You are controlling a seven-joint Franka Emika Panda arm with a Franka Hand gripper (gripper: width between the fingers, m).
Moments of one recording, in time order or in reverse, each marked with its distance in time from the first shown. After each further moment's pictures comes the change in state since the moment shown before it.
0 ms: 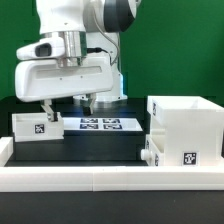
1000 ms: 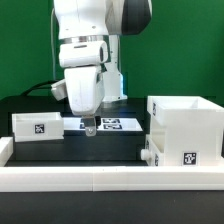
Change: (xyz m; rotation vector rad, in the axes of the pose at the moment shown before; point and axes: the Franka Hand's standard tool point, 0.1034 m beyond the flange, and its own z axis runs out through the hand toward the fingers) arm 0.077 -0.015 0.019 0.043 0.014 -0.865
